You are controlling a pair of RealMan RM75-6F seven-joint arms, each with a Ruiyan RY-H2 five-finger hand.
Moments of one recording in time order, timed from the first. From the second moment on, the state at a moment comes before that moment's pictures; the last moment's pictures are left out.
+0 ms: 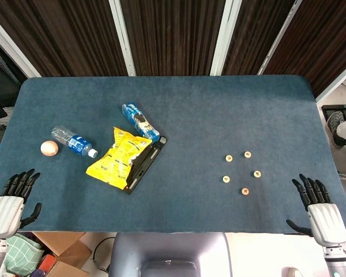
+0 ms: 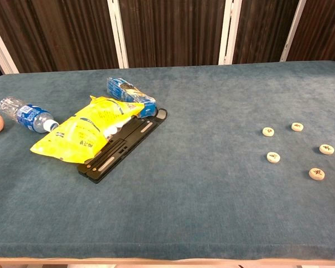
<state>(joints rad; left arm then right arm) -0.11 -1.12 0.00 -1.60 1.57 1.47 0.02 0.00 -1.15 -0.02 -1.61 -1.63 1.54 -0.09</state>
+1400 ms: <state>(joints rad) -0.09 -1.09 0.03 -1.60 1.64 1.52 -0.07 0.39 -1.53 0.01 -1.05 -1.61 1.07 0.04</state>
